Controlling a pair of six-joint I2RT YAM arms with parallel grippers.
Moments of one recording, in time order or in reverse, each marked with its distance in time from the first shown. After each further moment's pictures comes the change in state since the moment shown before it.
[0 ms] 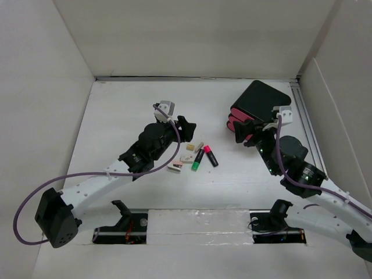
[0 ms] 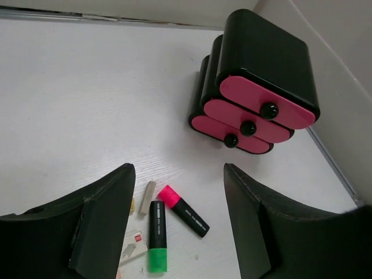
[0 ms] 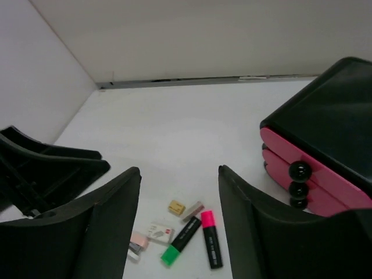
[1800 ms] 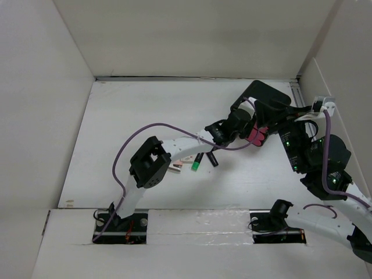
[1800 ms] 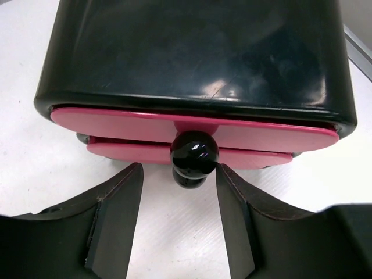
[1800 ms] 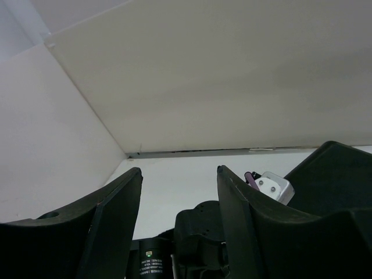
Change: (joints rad) left arm -0.238 1.039 0.962 -0.206 -0.091 0.209; right arm 0.000 -0.014 0.231 0.061 0.014 -0.115
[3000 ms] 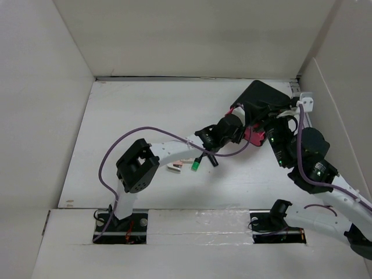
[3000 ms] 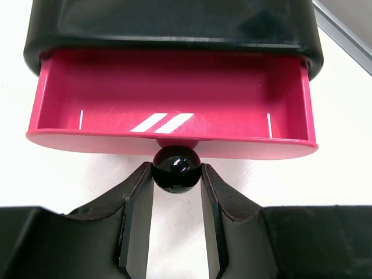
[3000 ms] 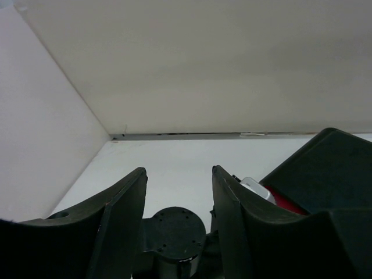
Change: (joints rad) left arm 0.000 -0.141 -0.209 0.080 0.096 0.010; right arm -0.006 0.071 -0.017 0.008 0.004 -0.007
